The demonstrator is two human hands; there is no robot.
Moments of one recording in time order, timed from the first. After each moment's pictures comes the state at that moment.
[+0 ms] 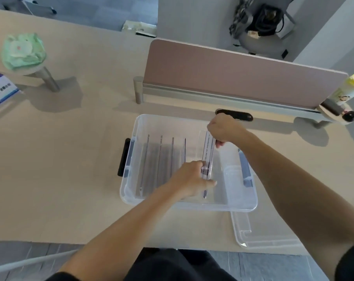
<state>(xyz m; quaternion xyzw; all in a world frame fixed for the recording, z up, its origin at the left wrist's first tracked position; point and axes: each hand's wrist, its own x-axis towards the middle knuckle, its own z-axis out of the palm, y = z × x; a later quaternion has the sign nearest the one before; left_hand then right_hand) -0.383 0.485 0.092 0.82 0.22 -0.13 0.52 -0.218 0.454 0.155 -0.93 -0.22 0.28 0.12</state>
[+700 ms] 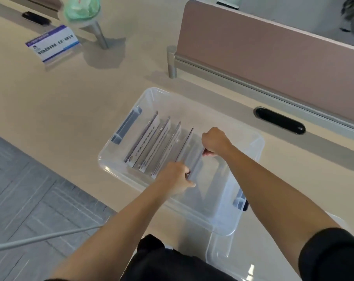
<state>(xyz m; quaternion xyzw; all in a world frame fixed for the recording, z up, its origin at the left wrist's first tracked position) -0.340 0.442 0.013 0.81 0.43 -0.12 0.38 -0.165 0.457 0.034 -0.83 -0.27 0.48 0.10</state>
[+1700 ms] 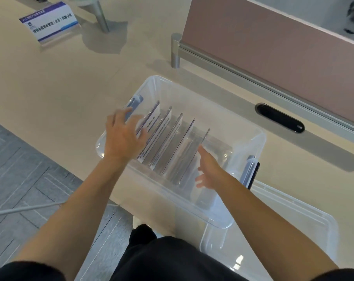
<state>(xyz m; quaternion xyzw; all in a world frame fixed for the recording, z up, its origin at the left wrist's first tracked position) -0.420 0.526 0.018 0.84 0.50 0.22 0.04 -0.213 0.391 -0.016 -0.70 0.06 0.64 0.31</state>
